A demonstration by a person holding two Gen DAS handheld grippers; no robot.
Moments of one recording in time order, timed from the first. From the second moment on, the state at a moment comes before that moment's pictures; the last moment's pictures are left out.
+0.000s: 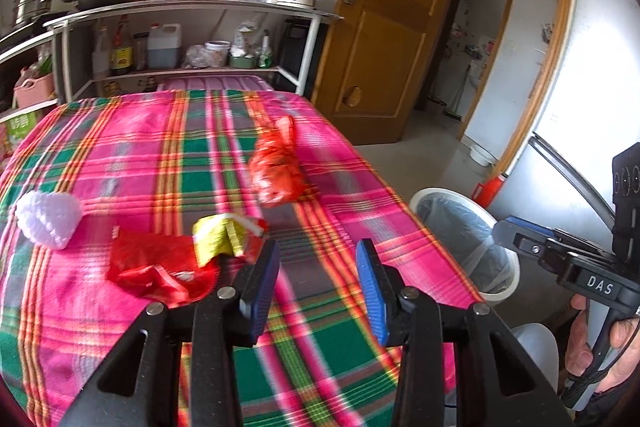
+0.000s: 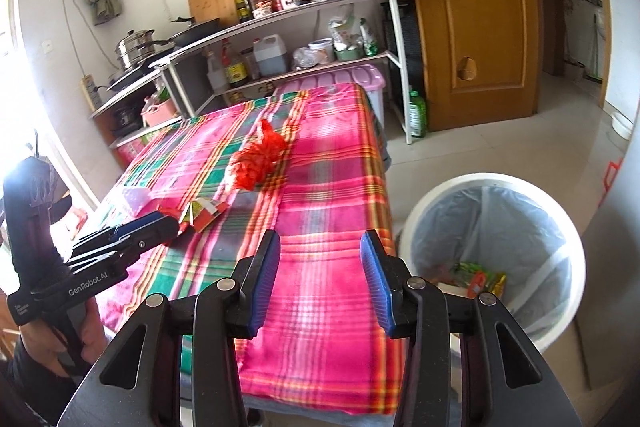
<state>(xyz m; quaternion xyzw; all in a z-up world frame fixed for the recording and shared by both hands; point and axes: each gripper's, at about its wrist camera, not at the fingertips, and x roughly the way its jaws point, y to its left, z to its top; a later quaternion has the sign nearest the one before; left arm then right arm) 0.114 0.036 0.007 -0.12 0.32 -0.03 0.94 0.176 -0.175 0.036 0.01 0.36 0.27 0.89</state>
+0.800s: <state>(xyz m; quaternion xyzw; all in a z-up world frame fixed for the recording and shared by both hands) 0.116 0.123 -0.040 -0.23 0.36 0.10 0.90 0.192 -0.128 0.020 -0.01 0.37 0.30 0.88</state>
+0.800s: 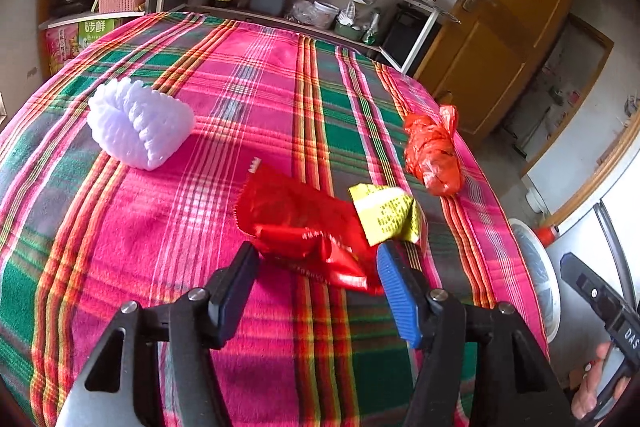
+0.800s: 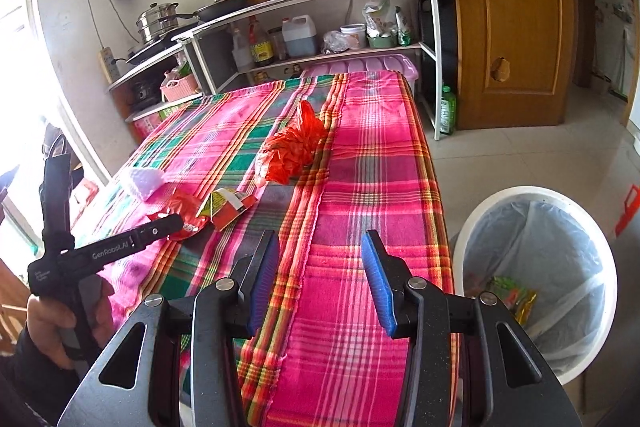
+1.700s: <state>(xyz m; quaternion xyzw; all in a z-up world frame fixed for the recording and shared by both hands) 0.119 0.146 -0.031 -0.19 0.34 0.12 0.91 0.237 -0.049 0.011 -0.03 0.38 0.31 0.87</state>
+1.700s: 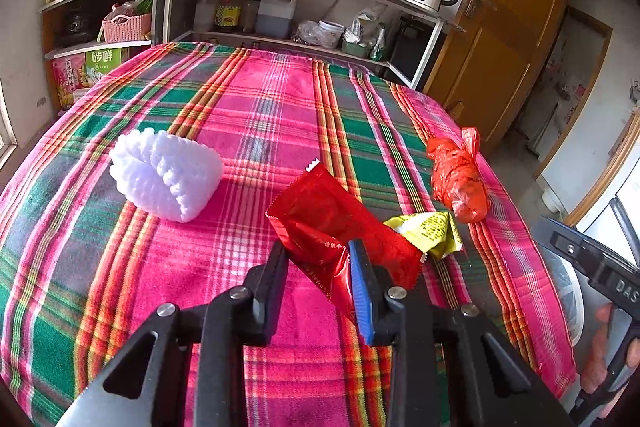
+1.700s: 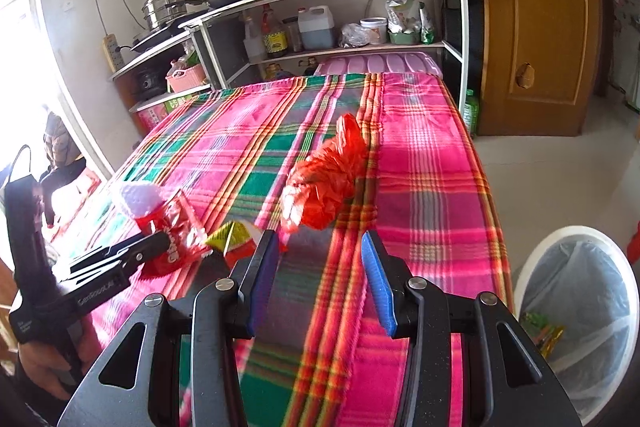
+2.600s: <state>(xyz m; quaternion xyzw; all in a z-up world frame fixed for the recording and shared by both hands) 0.114 0.162 -0.025 -0.19 0.33 0.09 0.92 0.275 -0.015 -0.007 -0.03 0.41 0.28 0.86</state>
